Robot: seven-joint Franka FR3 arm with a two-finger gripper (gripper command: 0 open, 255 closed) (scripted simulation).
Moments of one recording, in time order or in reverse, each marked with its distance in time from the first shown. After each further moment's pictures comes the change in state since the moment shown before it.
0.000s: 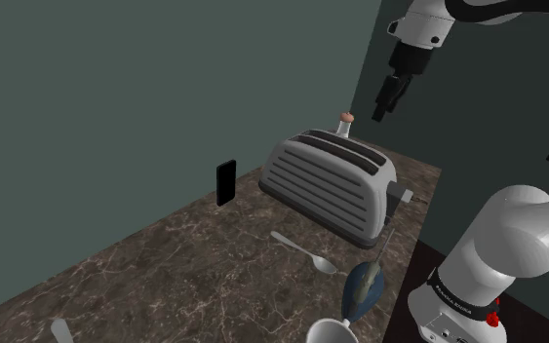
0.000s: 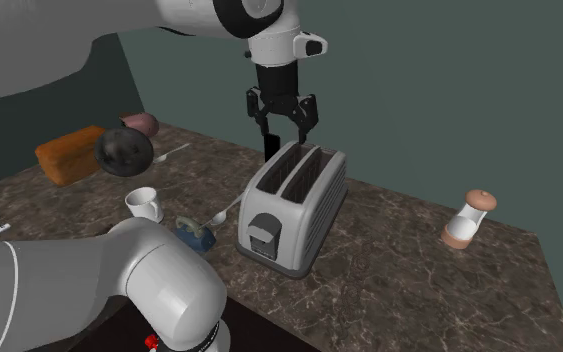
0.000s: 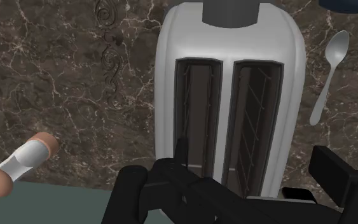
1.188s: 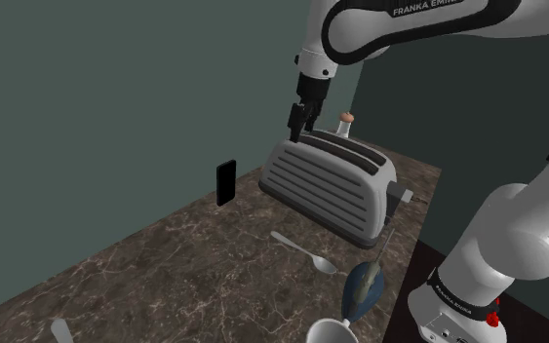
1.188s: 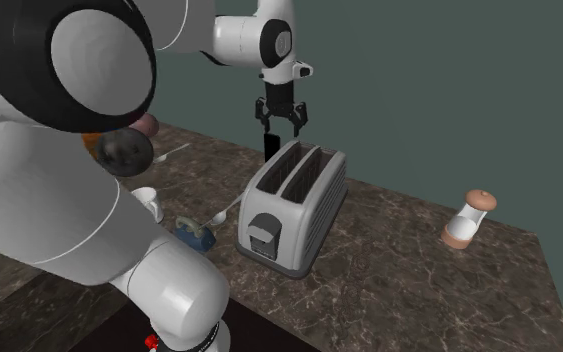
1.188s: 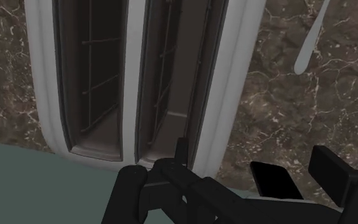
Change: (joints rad) arm 0.078 0.539 0.150 0.200 0.042 0.288 0.087
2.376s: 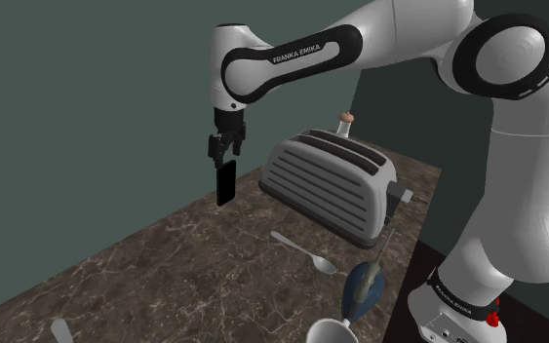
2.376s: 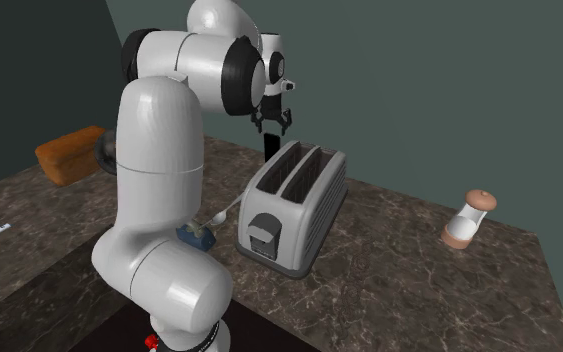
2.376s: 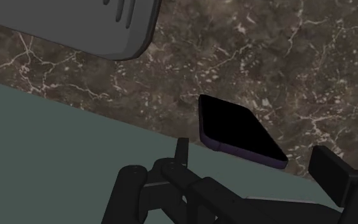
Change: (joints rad) arm 0.118 0.639 0.099 0.529 -0.120 0.042 0.116
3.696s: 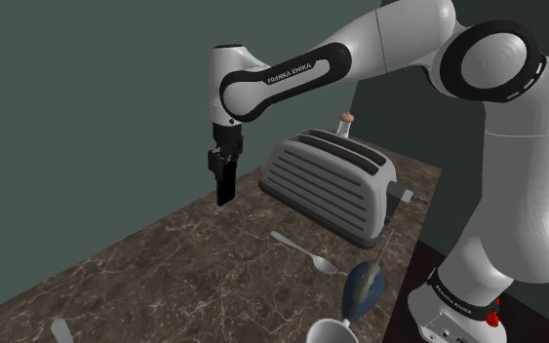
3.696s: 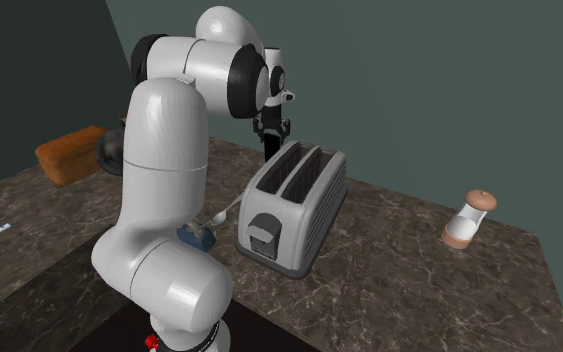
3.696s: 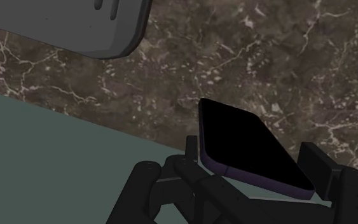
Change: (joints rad) arm 0.005 0.048 -0.005 -0.034 -0.014 0.080 0.007
